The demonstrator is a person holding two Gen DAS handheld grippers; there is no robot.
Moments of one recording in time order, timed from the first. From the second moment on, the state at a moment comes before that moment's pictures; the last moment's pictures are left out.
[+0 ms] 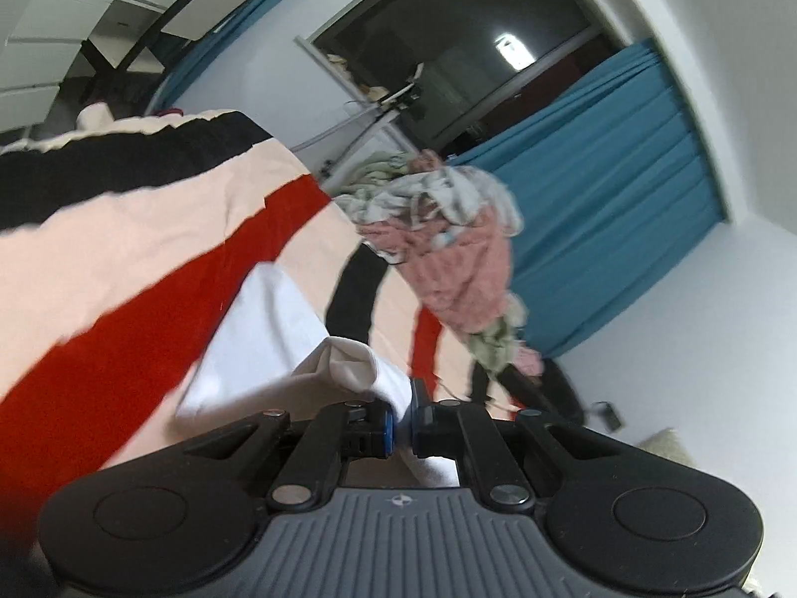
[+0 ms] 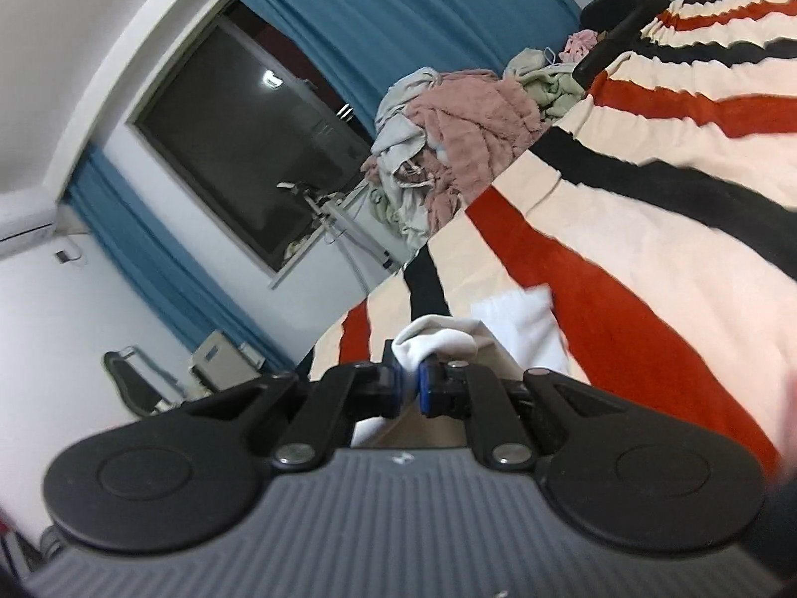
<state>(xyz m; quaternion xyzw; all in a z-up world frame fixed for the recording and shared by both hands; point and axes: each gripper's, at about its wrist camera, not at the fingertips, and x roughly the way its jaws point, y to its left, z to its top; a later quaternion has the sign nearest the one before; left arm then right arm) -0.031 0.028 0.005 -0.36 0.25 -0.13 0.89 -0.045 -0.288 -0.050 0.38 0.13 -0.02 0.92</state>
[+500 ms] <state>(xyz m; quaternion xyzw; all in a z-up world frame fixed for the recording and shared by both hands) 0.123 0.014 -0.073 -0.34 0.30 -0.09 0.89 0.121 -0.310 -0.124 0.41 0.21 -0.03 0.89</state>
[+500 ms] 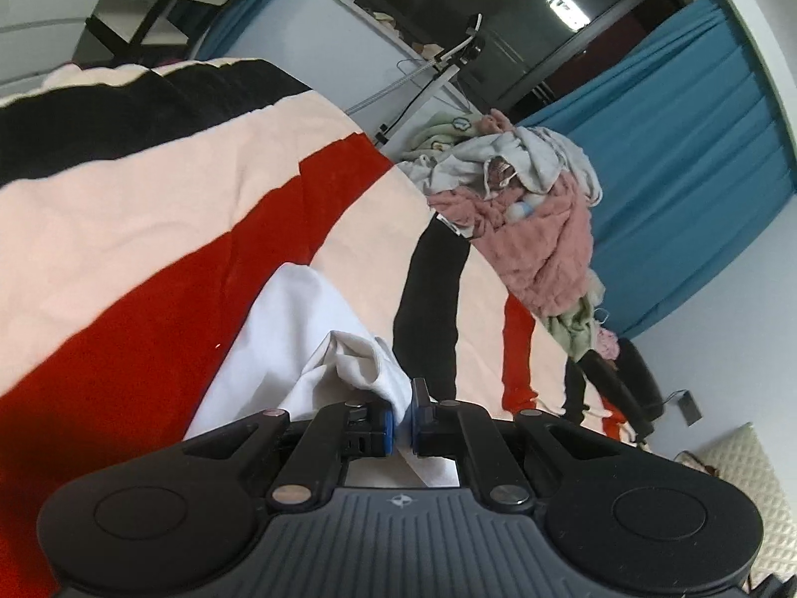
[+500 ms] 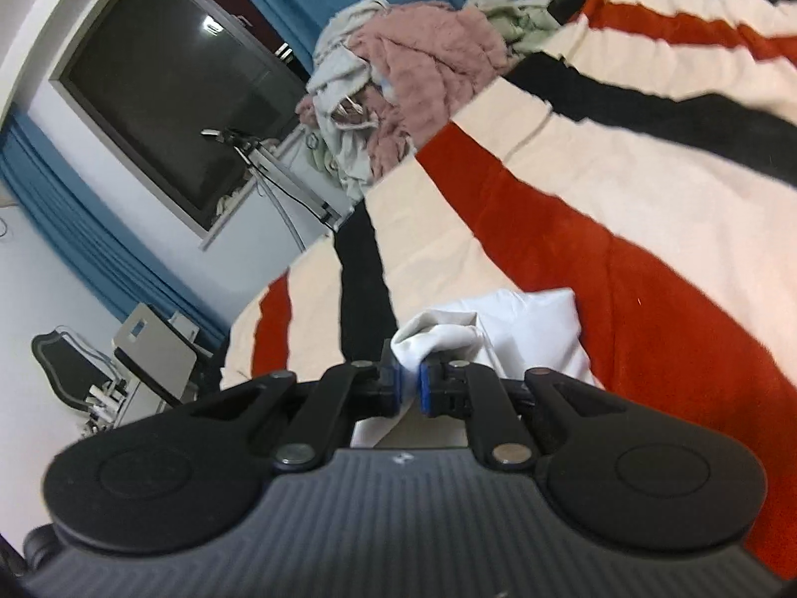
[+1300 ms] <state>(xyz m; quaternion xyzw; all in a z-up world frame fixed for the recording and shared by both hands) 0.173 -0.031 -0.096 -0.14 0.34 -0.13 0.92 0.177 -0.282 -0.128 0.21 0.26 0.00 0.94</state>
